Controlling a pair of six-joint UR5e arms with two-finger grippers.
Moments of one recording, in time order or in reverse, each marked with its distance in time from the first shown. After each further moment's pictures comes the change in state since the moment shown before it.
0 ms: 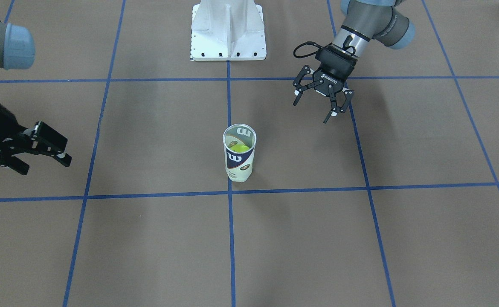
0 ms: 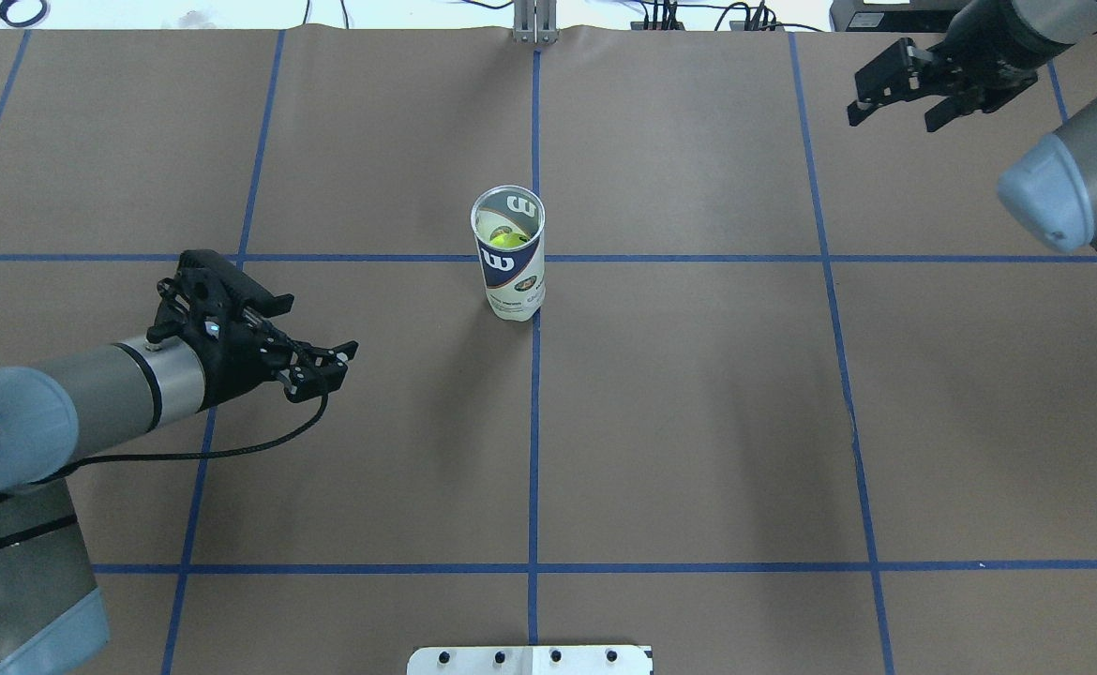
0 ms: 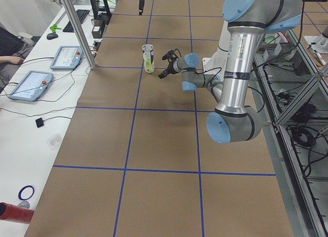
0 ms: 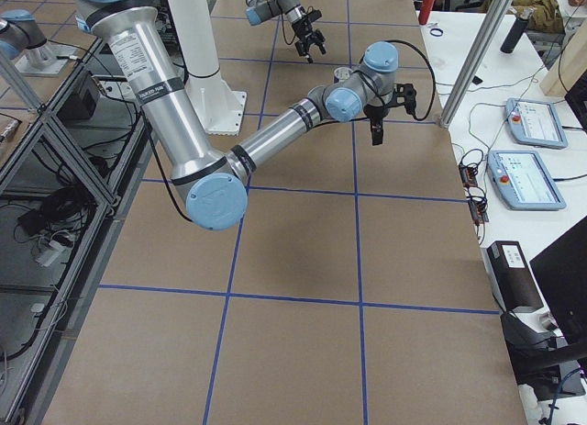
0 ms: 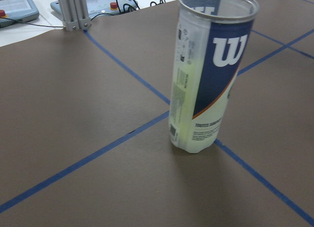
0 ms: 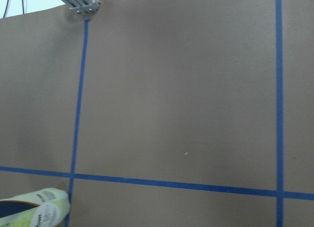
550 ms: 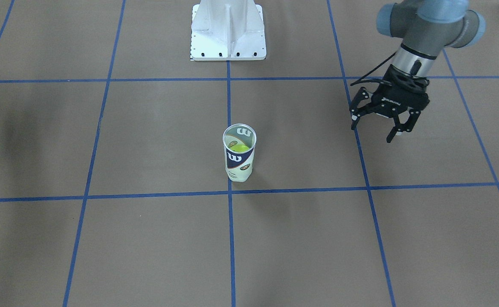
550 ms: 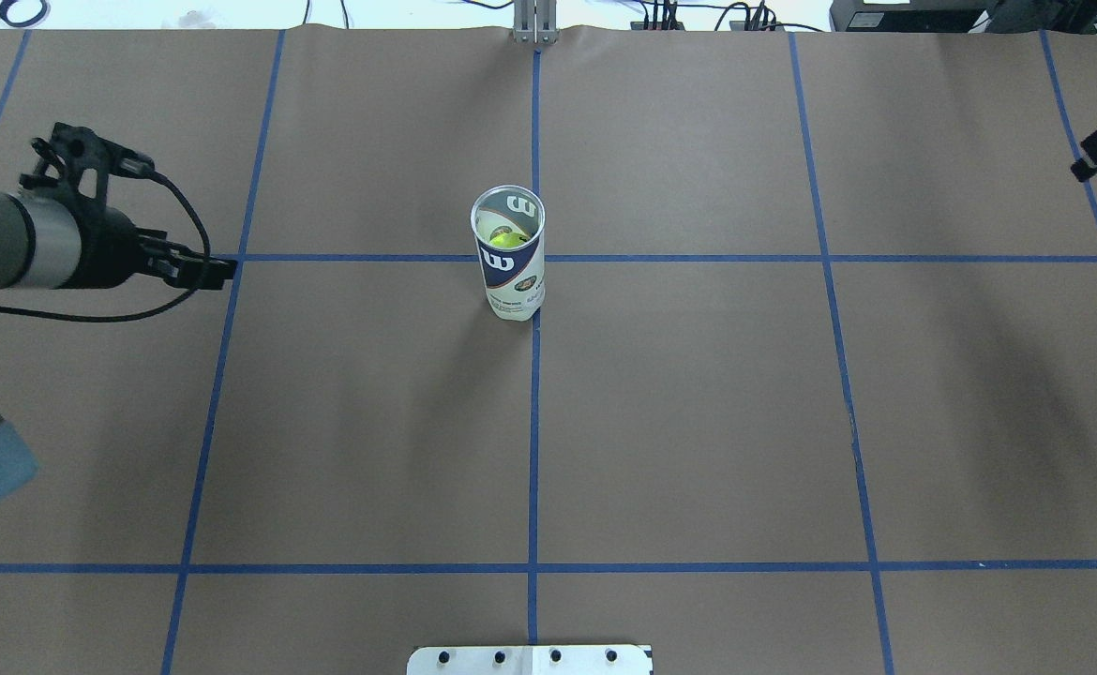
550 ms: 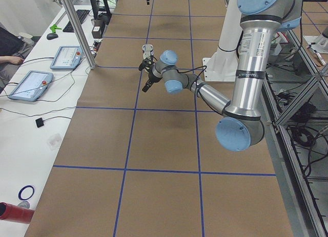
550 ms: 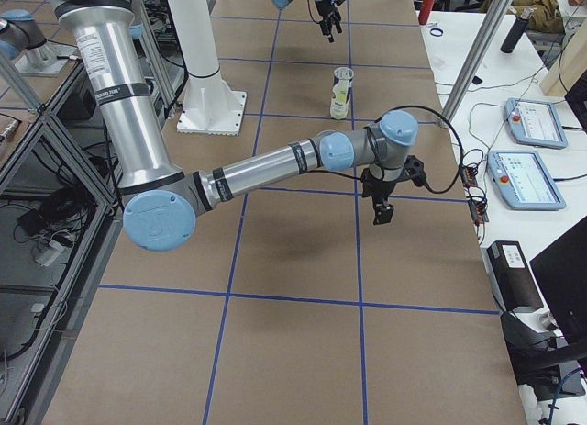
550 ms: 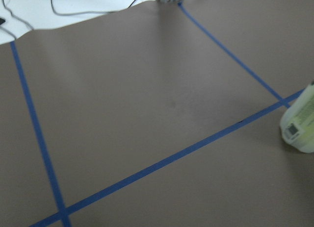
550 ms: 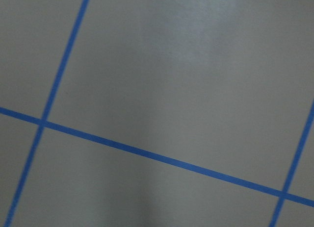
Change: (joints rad) left arm -0.377 0.005 0.043 0.281 -0.483 -0.012; right arm 0.220 -0.158 -0.148 -0.199 -0.014 -0.726
